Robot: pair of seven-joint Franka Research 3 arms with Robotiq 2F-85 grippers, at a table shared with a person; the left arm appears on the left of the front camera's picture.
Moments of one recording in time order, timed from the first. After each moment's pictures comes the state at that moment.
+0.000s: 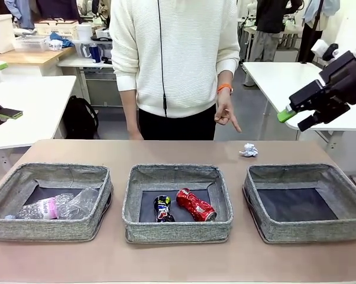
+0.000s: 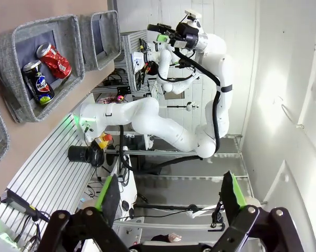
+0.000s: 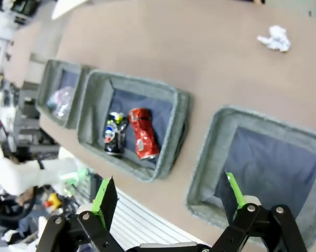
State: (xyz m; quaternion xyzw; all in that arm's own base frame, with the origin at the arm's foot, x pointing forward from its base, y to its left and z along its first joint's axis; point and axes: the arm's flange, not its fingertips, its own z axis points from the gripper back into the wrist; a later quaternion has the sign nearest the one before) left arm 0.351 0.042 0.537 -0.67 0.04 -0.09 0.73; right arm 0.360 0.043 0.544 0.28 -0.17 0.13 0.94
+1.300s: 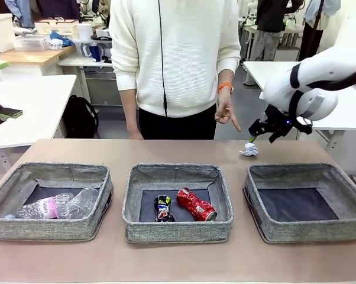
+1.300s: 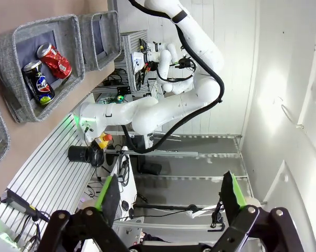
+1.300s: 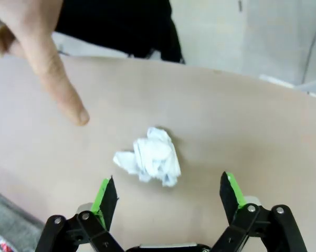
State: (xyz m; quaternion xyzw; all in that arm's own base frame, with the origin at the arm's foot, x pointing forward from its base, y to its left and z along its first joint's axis) left arm 0.351 0.042 0.537 -0.67 0.04 -0.09 0.73; right arm 0.624 0.046 0.341 0.11 -0.16 0.08 0.98
